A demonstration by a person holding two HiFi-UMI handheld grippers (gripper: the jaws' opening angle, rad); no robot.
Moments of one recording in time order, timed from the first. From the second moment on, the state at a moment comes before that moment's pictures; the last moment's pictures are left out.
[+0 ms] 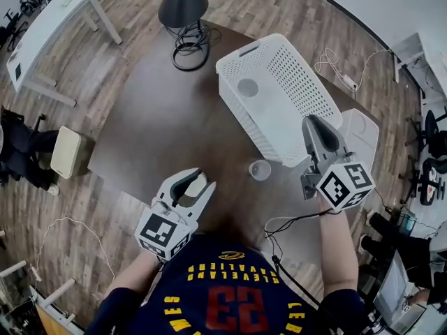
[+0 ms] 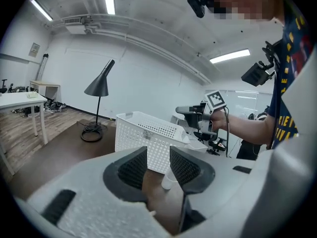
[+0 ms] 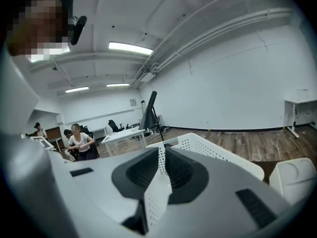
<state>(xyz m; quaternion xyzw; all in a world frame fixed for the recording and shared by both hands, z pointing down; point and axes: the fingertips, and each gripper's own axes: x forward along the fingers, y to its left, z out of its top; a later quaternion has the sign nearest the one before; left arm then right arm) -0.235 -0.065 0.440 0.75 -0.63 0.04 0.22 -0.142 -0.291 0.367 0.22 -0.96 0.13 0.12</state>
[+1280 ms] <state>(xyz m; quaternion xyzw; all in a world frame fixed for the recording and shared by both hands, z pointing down) -0.003 -0.006 0.413 0.77 -0.61 0.03 0.15 0.047 -0.057 0.416 0.19 -0.97 0.13 0.09</state>
